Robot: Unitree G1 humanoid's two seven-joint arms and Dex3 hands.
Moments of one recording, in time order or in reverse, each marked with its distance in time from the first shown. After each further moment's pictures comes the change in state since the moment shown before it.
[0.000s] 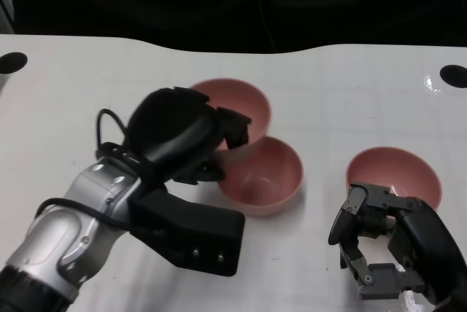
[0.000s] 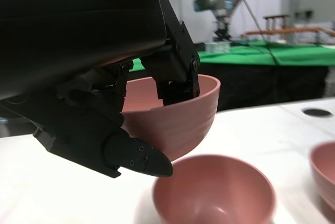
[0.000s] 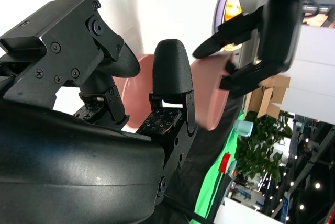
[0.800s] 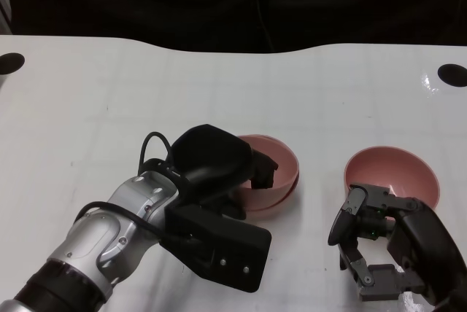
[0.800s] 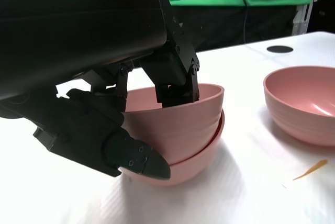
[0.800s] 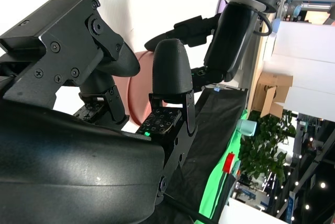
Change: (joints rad) left arm -0.044 -0.085 -0.082 0.178 -0.022 -0.029 -0.128; right arm 0.002 0.000 0.001 -0.004 0.010 0.019 0.005
